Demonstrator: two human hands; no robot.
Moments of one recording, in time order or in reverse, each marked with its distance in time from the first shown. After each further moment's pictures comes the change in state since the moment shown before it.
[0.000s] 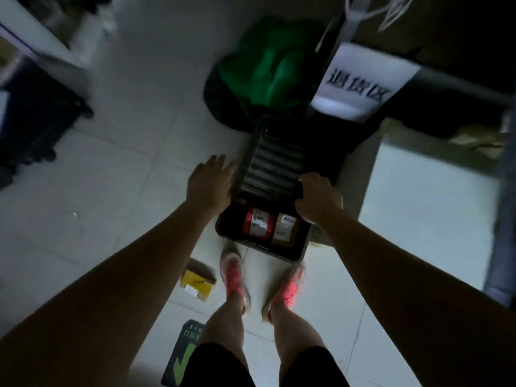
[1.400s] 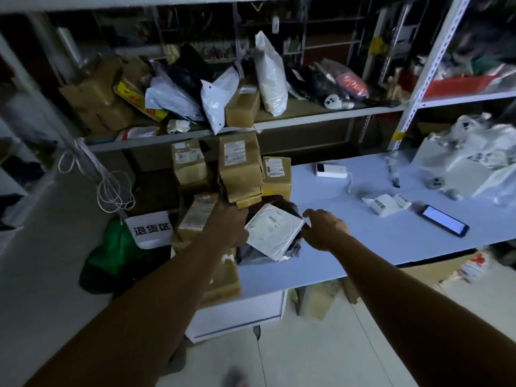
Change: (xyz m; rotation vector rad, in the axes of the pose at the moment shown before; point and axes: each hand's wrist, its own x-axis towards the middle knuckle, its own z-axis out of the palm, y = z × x) left_hand -0.230 0.682 -0.283 0.276 0.194 0.560; right_hand -0.565 0.519 -0.180 0.260 0.492 0.425
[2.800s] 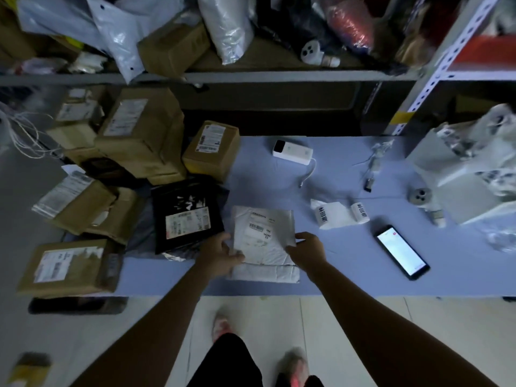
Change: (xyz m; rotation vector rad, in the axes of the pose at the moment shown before) left_hand 0.154 0.274 0.110 -1.105 -0.118 -0.609; right_hand 0.173 0.302 0.059 0.713 -0.184 0.264
